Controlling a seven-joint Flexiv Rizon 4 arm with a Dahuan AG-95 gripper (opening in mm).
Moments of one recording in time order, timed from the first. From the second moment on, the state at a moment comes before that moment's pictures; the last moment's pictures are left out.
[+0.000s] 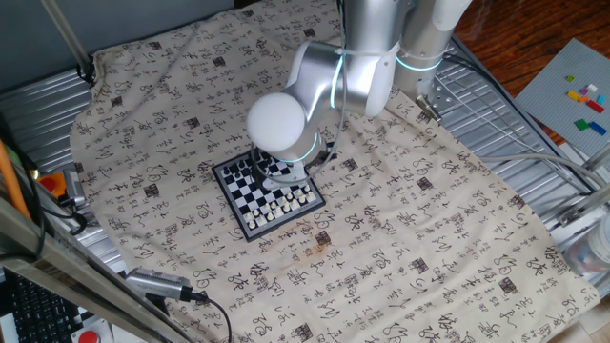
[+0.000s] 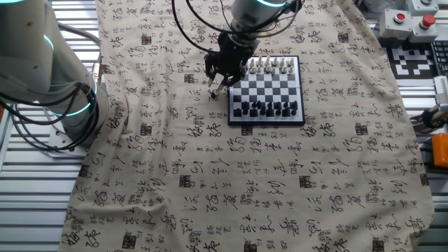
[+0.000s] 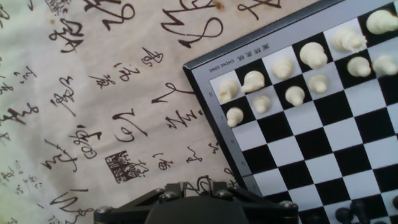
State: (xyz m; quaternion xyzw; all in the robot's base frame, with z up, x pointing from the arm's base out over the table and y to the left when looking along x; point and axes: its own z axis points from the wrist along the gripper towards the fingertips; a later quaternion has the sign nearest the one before) arm 0.336 0.098 0.020 0.56 -0.80 -0.02 0.21
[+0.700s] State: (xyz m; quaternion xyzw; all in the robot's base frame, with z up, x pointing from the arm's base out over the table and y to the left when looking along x) arm 0.336 0.099 0.019 0.62 -0.75 0.01 0.23
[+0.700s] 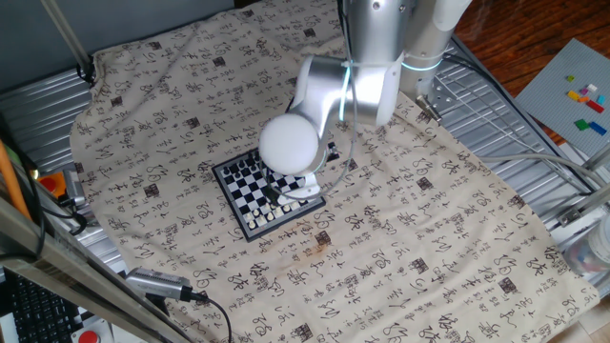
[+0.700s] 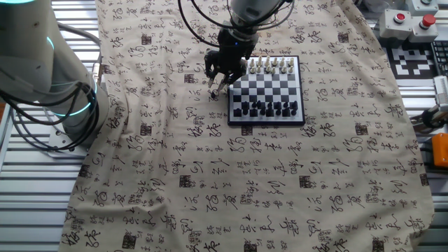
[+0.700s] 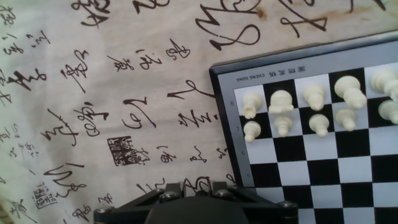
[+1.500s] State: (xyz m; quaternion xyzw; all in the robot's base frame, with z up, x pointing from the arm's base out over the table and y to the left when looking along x) arm 0.341 0.081 0.020 0.63 -0.74 0.03 0.23
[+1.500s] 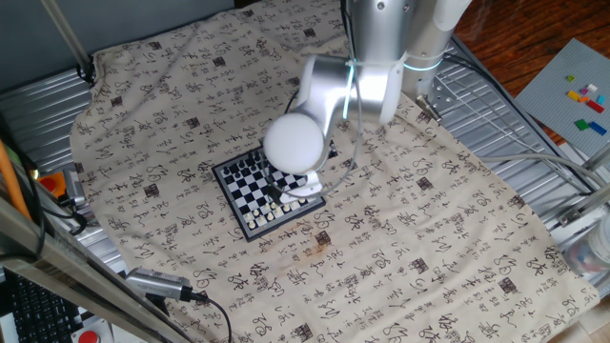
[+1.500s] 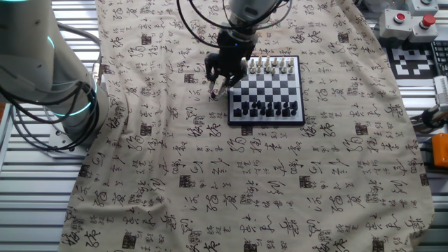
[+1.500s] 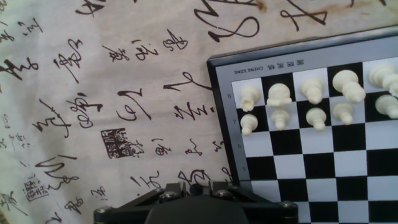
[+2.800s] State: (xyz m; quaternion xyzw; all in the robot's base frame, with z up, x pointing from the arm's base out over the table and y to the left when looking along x) arm 0.341 0.078 0.024 0.63 -0.74 0.03 0.24
